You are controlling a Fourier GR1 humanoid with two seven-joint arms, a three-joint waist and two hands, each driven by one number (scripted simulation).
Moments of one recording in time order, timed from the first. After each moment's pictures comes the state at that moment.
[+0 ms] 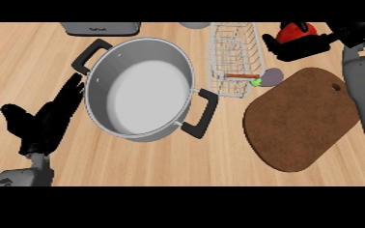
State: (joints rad) left arm -0.07 0.27 0.04 -1.56 0.17 -0.05 0.21; right arm -0.80 -0.46 0.01 -1.32 0.36 0.29 0.06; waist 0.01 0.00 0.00
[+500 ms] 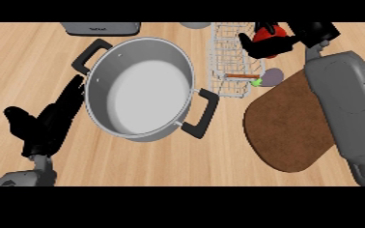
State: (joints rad) left arm -0.06 0.24 0.05 -1.56 0.14 -0.05 0.21; right arm -0.85 -0.36 0.05 -1.18 0.50 0.22 0.03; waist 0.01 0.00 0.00
